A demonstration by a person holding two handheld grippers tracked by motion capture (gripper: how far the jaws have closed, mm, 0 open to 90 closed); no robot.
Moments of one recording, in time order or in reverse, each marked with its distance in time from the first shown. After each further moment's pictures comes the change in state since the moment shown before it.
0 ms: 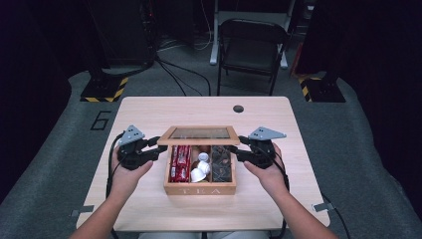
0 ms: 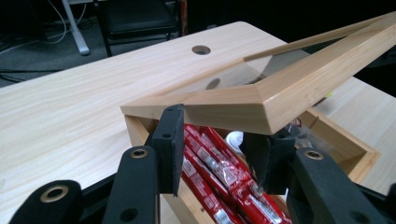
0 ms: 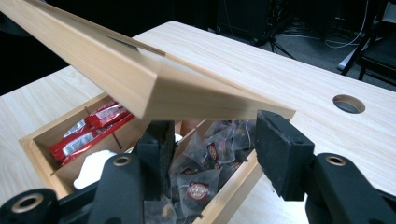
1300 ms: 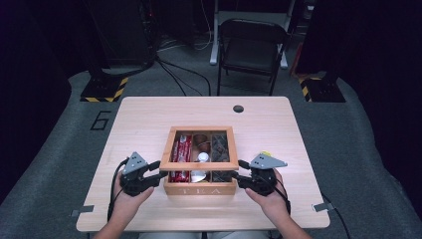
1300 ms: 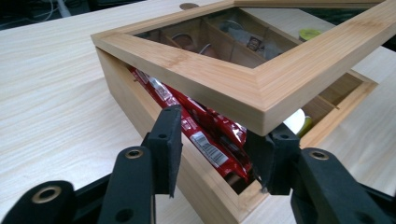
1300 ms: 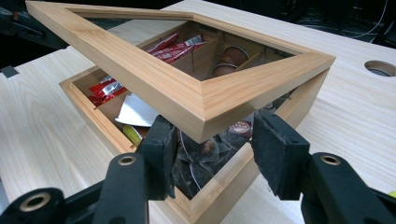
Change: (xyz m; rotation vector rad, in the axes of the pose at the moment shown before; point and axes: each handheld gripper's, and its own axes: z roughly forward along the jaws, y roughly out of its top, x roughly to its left) left arm -0.019 -0.067 -0.002 0.058 -0.025 0.010; right arm 0.032 -0.057 -0.019 0.017 0.035 -0.010
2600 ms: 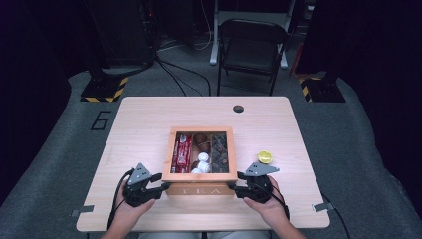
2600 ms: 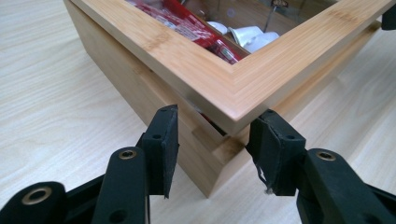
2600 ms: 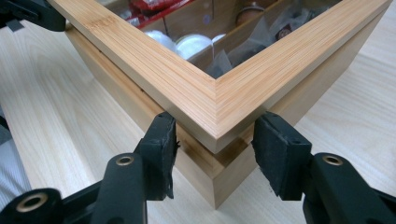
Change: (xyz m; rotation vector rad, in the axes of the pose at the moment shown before) left arm -0.010 -0.031 0.006 0.108 -0.025 0.040; right arm 0.005 -0.028 0.014 0.136 0.062 0.003
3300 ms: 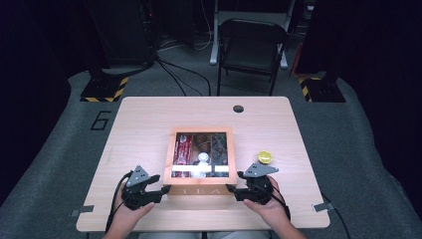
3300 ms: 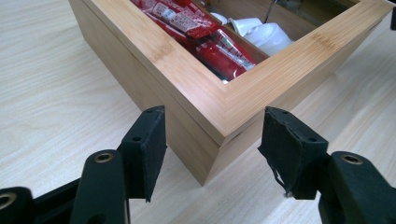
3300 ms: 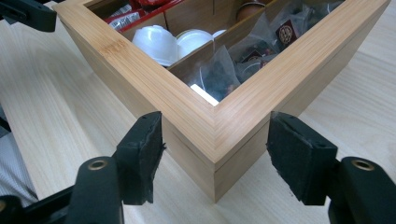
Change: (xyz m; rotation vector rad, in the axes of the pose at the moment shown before) left arm 0.002 -0.006 -0.002 0.010 -0.005 -0.039; right arm 0.002 0.000 -0.003 0.015 -0.005 -0.015
